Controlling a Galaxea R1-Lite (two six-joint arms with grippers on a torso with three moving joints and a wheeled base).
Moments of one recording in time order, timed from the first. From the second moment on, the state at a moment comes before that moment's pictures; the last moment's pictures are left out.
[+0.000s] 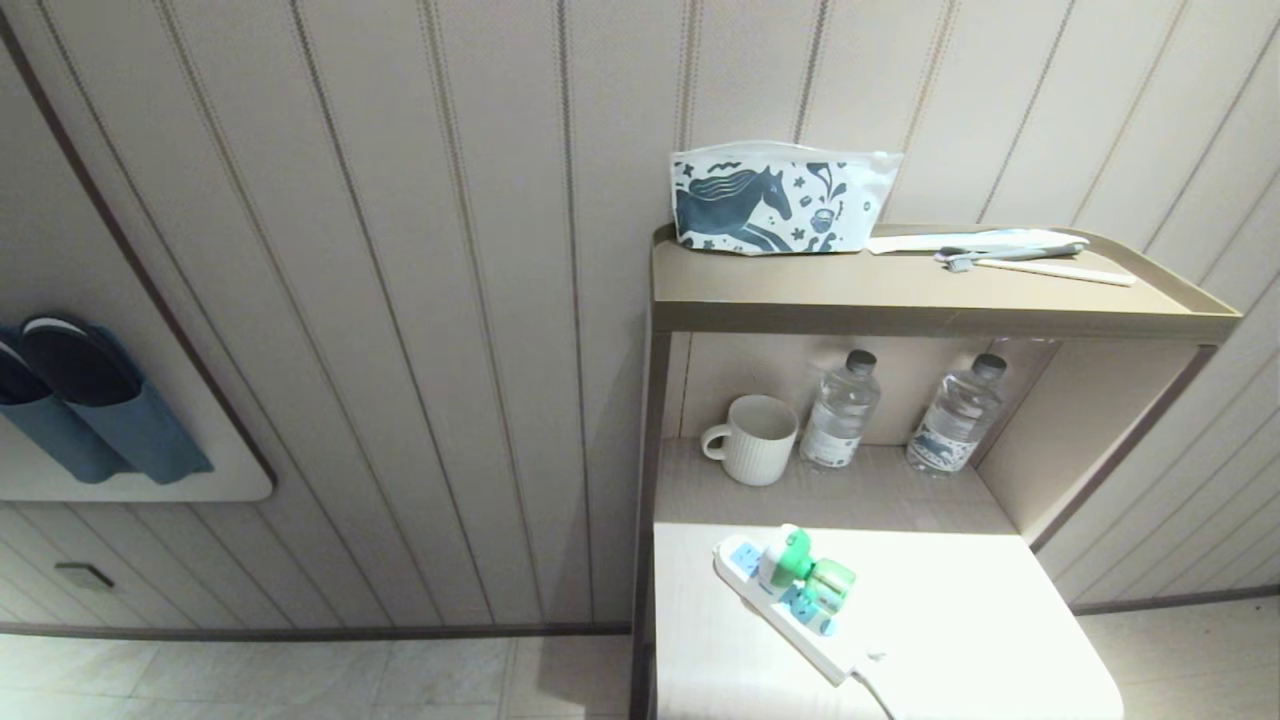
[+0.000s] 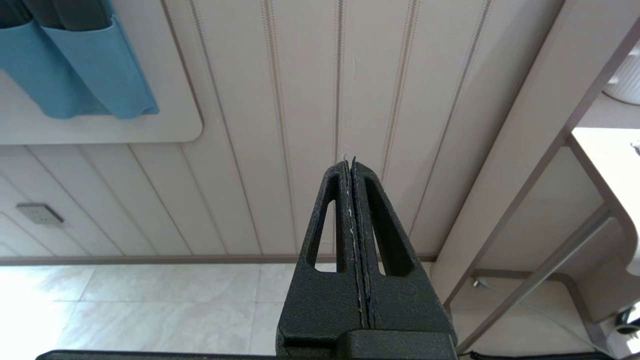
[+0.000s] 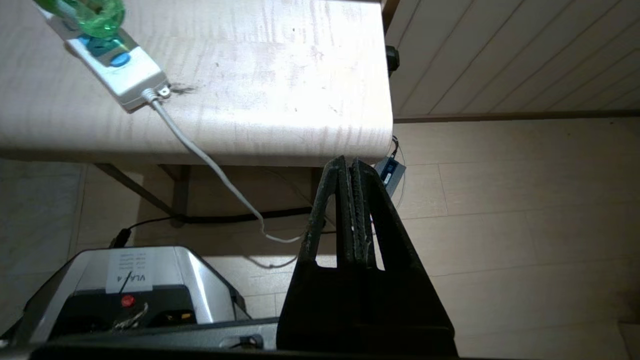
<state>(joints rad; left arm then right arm) 0.00 0.00 -0.01 0.03 -0.01 0.02 0.22 0.27 -0.30 0.40 -0.34 0.07</state>
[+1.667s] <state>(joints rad) 0.00 0.00 -0.01 0.03 -0.01 0.02 0.01 0.00 0.00 0.02 -0.02 0.02</state>
